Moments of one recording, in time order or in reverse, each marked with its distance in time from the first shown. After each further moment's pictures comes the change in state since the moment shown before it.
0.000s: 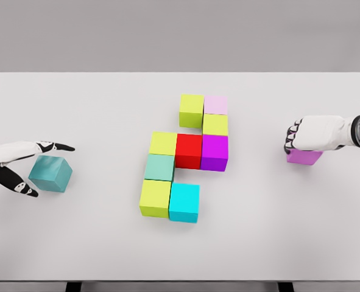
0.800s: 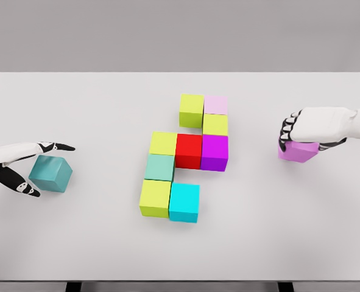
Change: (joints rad) left arm 0.000 -0.027 0.000 0.038 -0.002 -0.001 0.000; right arm -0.008 -0.060 -0.044 -0.057 -0.294 0.002 0.005
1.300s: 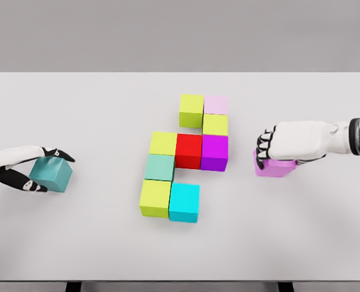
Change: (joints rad) left arm -0.002 -0.006 -0.022 0.004 0.010 0.016 0.004; right arm 0.011 0.005 0.030 -0.148 -0.067 0.000 0.000
